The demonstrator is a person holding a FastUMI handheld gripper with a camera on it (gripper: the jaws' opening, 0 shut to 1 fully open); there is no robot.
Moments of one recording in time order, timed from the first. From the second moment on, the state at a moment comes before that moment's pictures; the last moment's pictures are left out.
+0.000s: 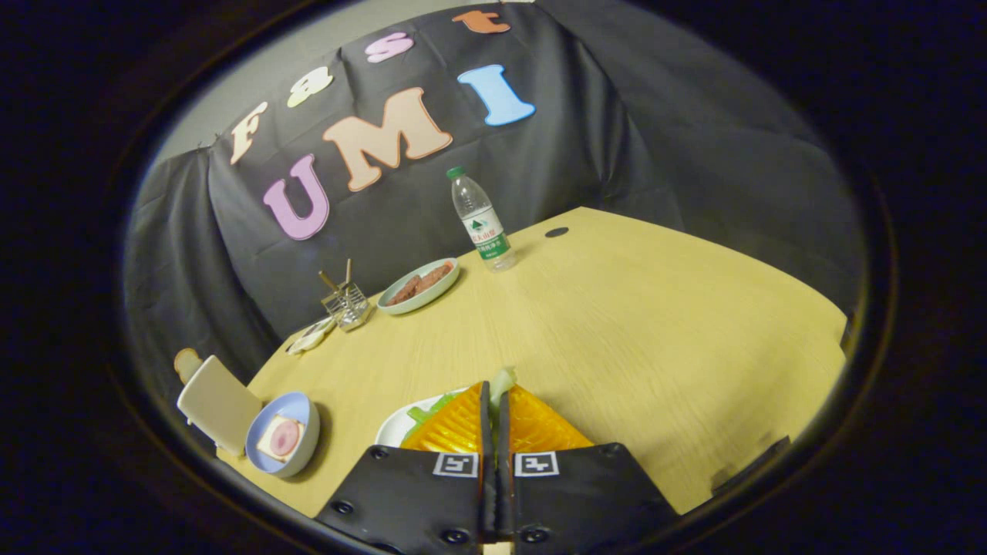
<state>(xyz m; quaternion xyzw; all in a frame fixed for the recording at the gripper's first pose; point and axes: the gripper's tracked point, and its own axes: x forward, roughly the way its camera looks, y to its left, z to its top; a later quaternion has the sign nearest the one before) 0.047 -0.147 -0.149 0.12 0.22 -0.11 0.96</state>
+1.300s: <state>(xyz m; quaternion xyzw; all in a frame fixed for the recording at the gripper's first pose) 0.037 0.026 -0.050 0.17 0.09 0.04 0.98</state>
